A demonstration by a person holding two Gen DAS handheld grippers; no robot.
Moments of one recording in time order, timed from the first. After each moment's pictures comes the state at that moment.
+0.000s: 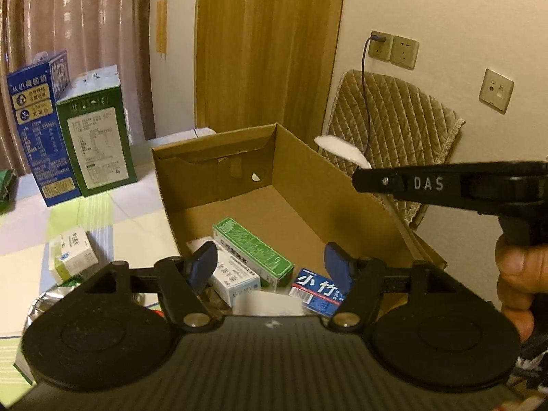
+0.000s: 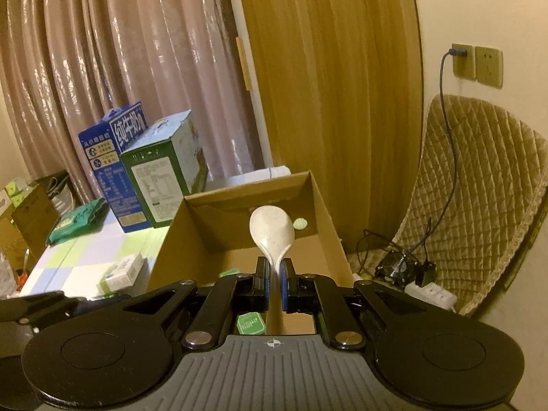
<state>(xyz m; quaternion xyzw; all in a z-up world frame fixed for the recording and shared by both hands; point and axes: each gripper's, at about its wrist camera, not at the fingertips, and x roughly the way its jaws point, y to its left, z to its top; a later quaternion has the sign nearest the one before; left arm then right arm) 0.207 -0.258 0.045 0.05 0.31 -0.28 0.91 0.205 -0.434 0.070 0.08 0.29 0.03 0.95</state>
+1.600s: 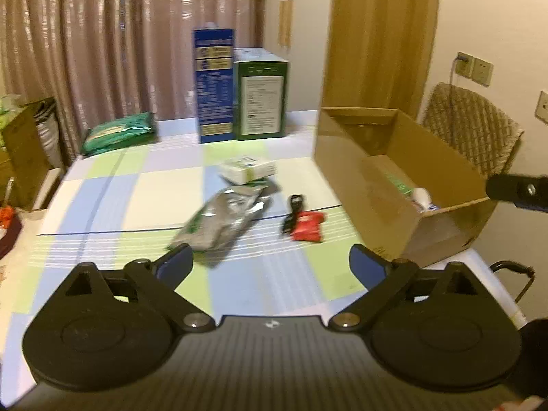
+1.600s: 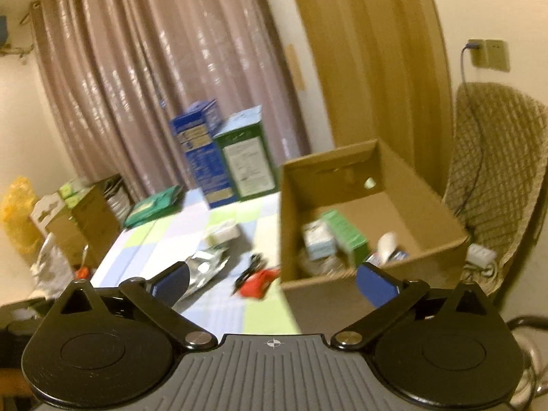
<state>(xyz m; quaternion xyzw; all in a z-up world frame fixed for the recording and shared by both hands) 0.091 -0.048 0.050 0.03 0.32 -0.13 0.94 0.056 -0.330 0.081 0.13 0.27 0.10 0.95</state>
